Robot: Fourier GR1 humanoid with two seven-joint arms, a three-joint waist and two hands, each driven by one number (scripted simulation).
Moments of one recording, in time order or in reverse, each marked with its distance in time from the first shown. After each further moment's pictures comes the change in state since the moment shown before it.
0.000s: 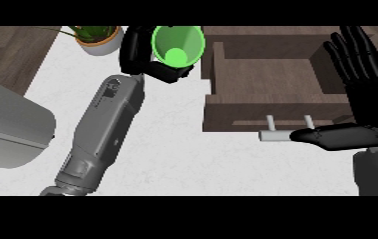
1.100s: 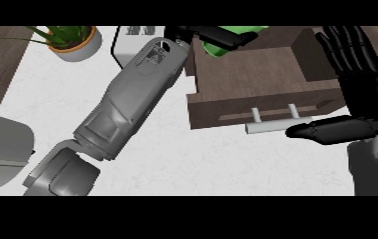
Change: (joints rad) left arm -0.440 -0.010 -0.327 0.389 0.165 0.319 0.369; right arm -0.062 -0.003 0.011 0.047 -0.014 0.037 -0.048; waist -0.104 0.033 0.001
